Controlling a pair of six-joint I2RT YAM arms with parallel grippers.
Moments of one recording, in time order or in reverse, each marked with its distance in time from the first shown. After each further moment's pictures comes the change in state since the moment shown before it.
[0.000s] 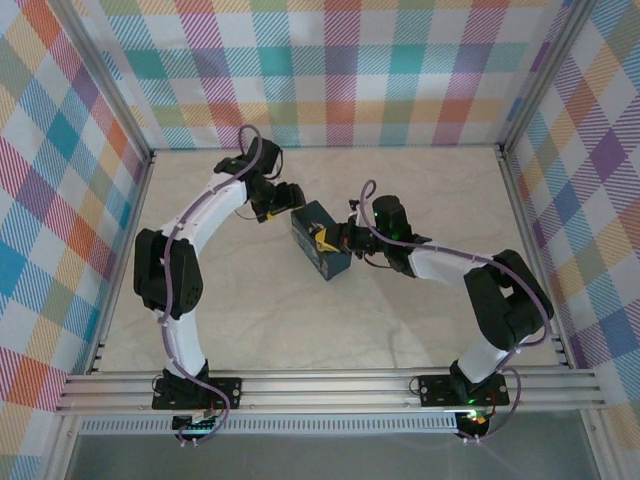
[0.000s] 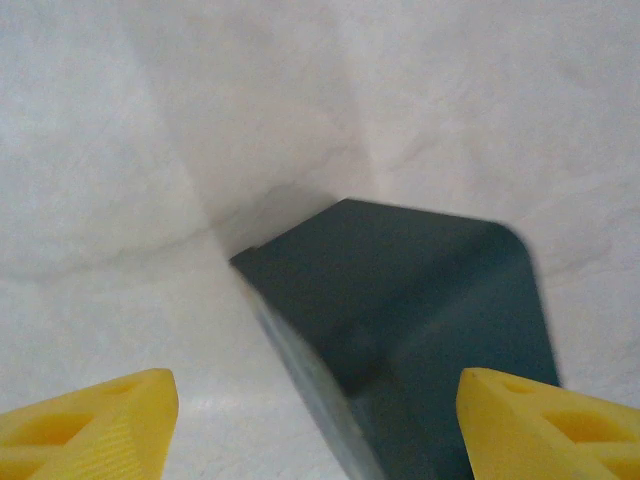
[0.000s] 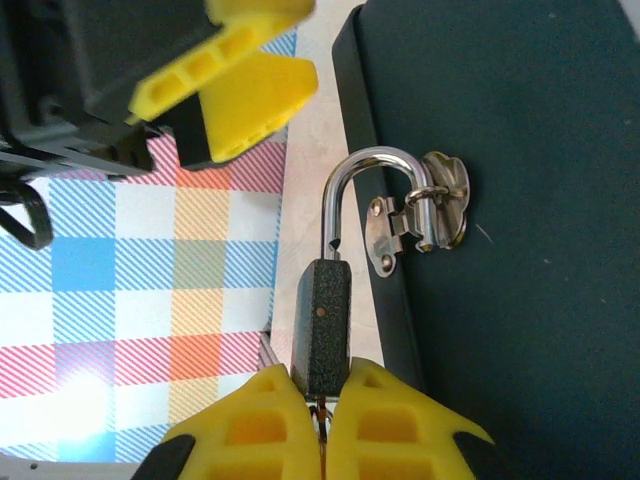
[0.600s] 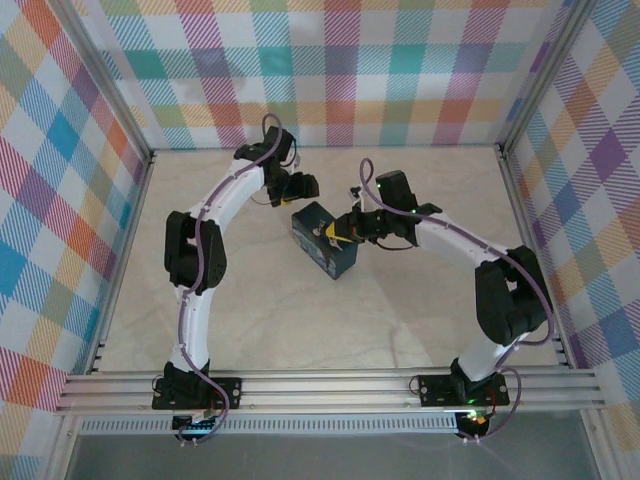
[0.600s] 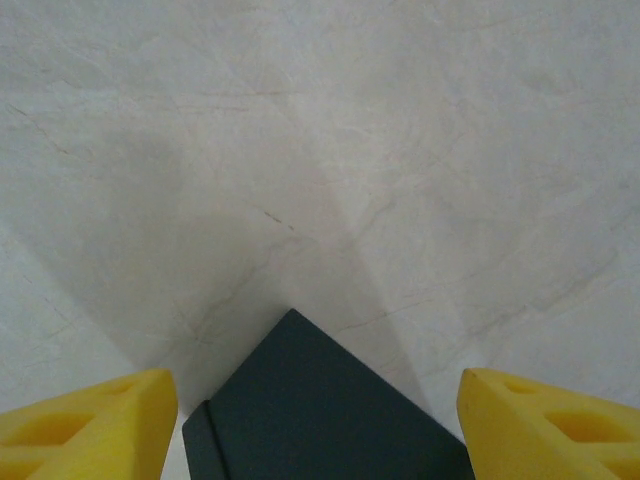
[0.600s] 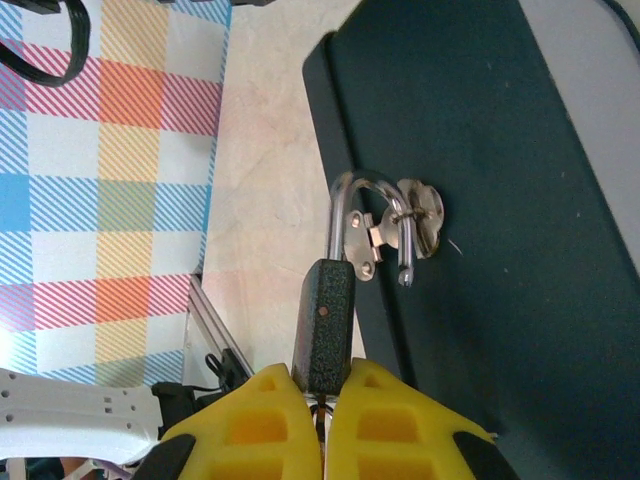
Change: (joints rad) left arm -0.004 0.277 0.298 -0.044 0.069 0.168; right arm -0.082 0.026 0.275 -0.599 -0.089 -0.393
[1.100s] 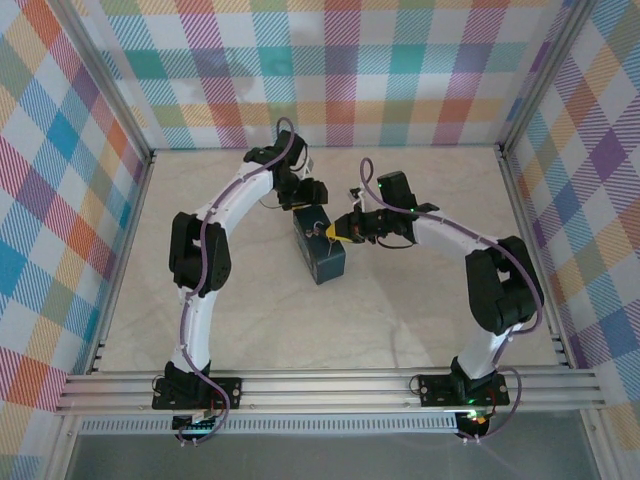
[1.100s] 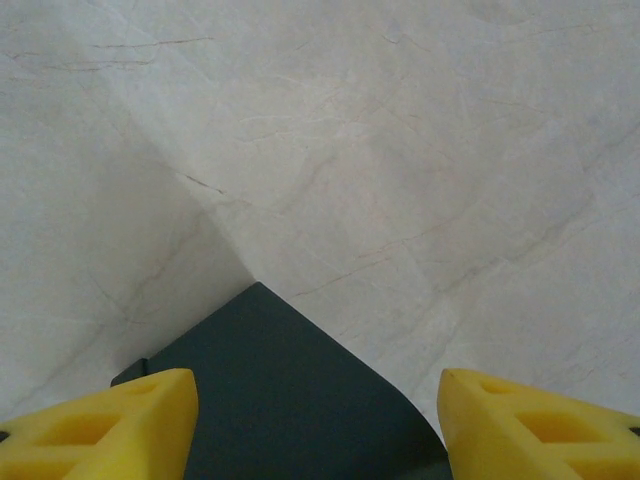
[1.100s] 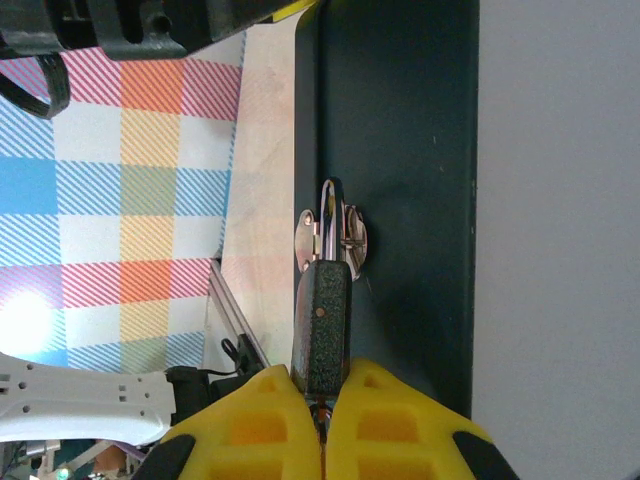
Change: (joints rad) left arm -0.058 0.000 -0.011 -0.003 0.035 0.037; right arm -0.035 0.077 0.000 0.073 -0.112 -0.006
